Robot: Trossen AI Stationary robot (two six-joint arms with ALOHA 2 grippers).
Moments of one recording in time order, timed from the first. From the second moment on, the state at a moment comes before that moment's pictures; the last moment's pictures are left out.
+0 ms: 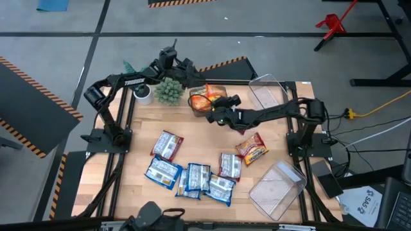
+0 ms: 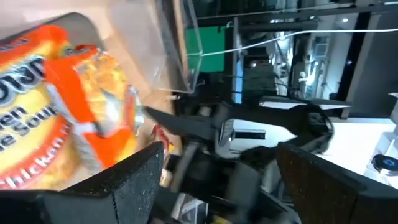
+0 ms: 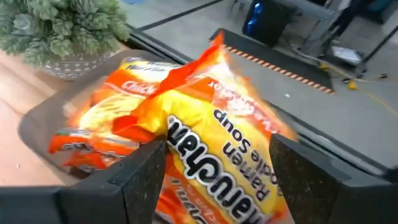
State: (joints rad) left arm 0.81 1.72 1.12 0.32 0.93 -1.25; right arm -0.13 1.84 1.05 0.12 0.83 0.32
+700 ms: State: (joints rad) left arm 0.73 1.45 1.12 0.31 0.88 -1.25; right arm -0.19 1.75 1.12 0.19 0.77 0.07
